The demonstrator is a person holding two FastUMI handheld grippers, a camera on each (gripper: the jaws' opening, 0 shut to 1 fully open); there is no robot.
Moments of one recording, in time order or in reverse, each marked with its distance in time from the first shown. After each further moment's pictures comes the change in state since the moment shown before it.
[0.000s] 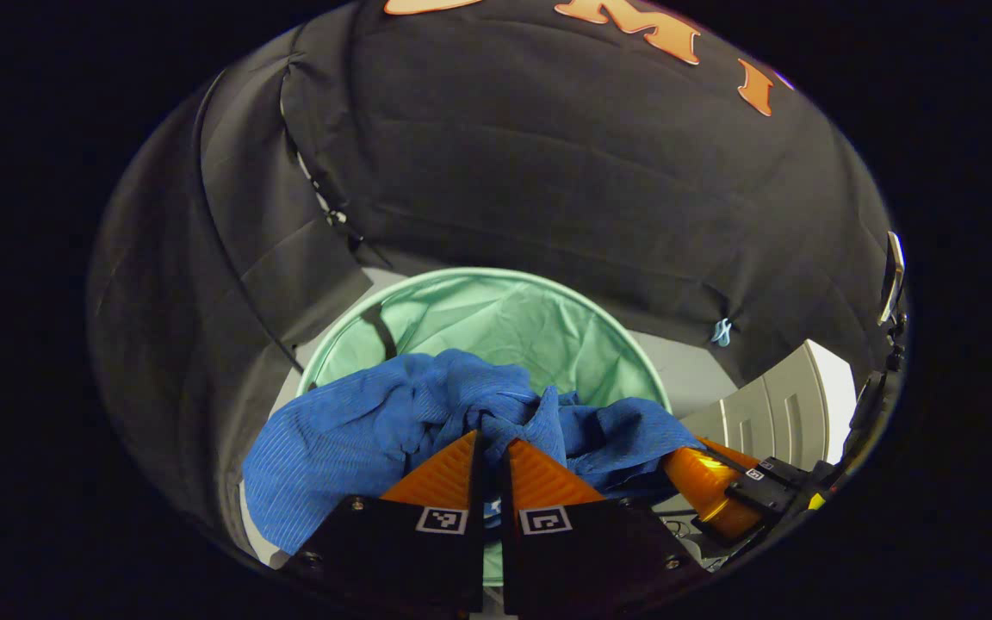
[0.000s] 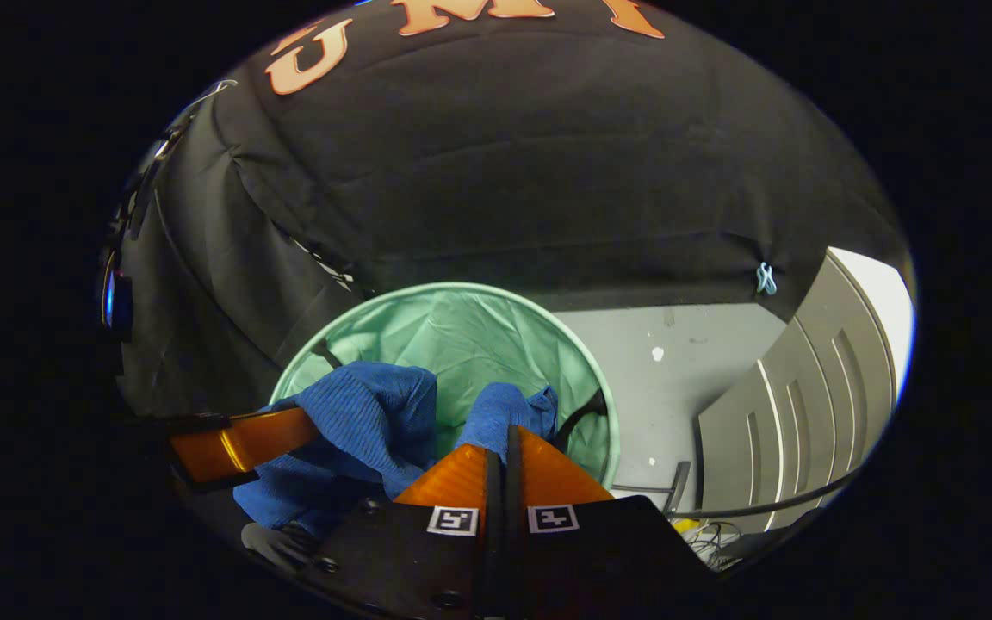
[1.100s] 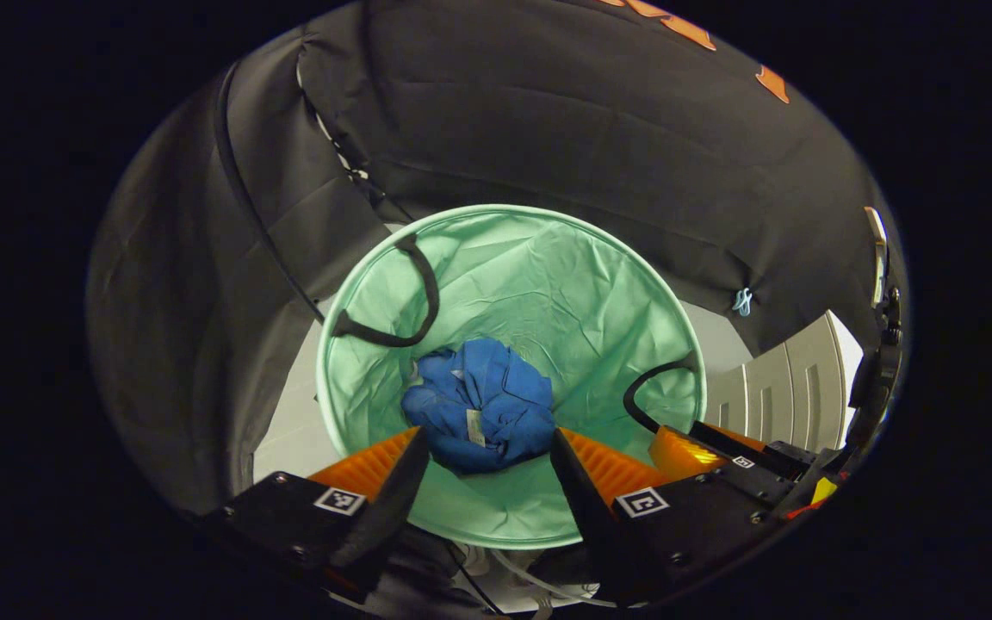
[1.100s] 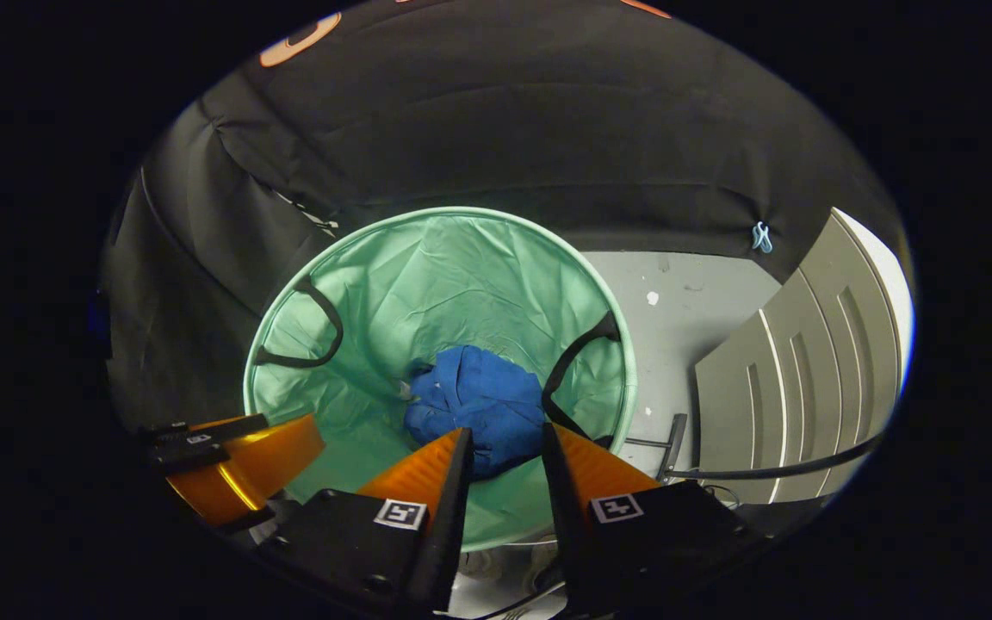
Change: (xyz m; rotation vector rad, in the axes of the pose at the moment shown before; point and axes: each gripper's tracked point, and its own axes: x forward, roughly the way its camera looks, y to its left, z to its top) left arm -0.028 0.017 -0.046 -0.031 0.116 0.048; right arm -0.001 0.013 -0.045 -0.001 0.155 -0.030
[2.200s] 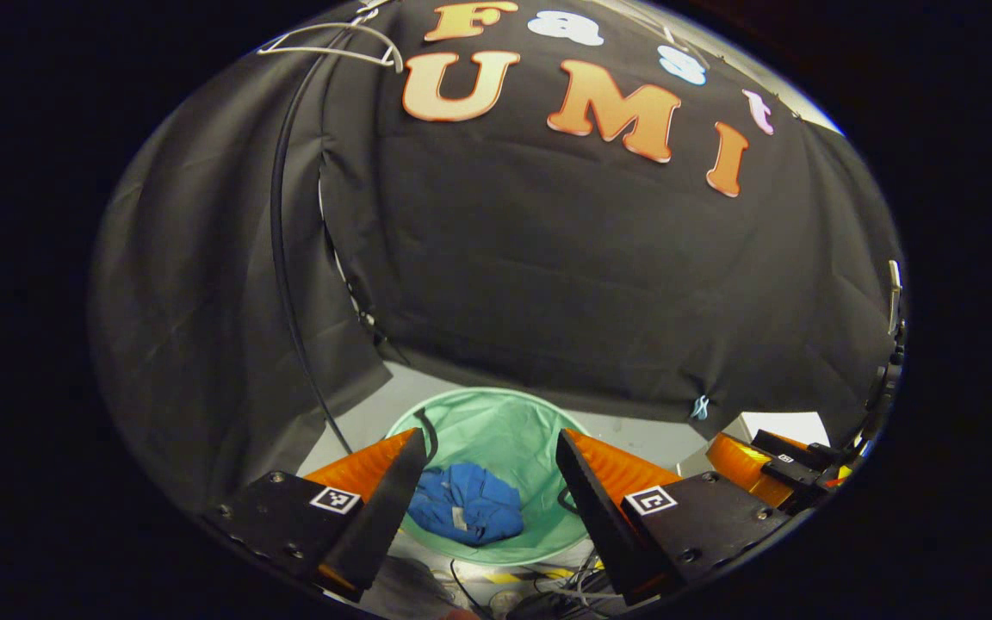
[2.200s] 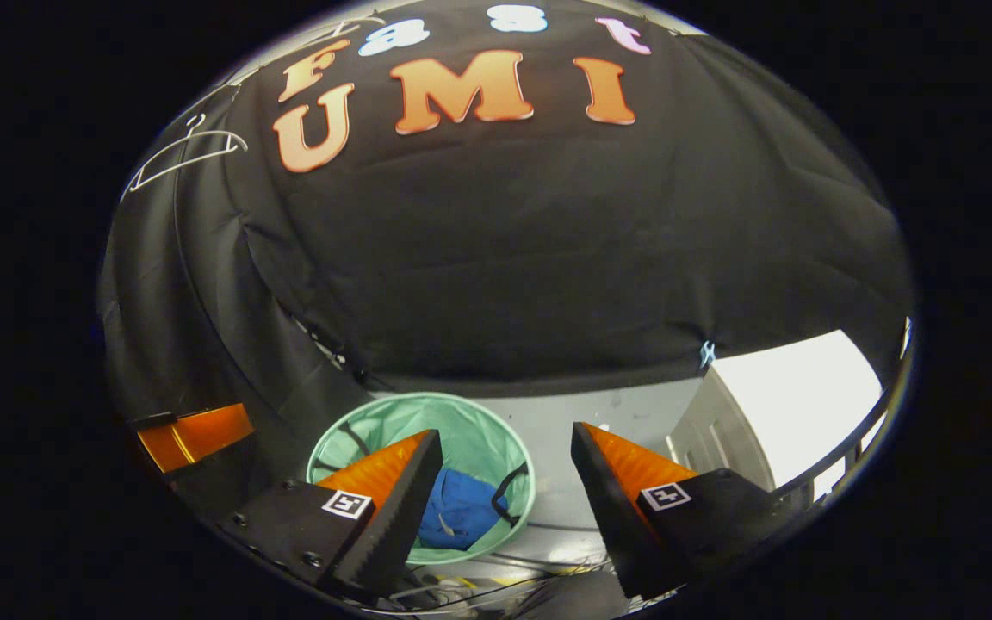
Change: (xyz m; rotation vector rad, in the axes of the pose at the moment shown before) left arm -0.215 -0.033 0.139 0.015 -0.543 -0.059; right arm -0.248 -0.045 0.144 -0.044 -0.536 -0.062
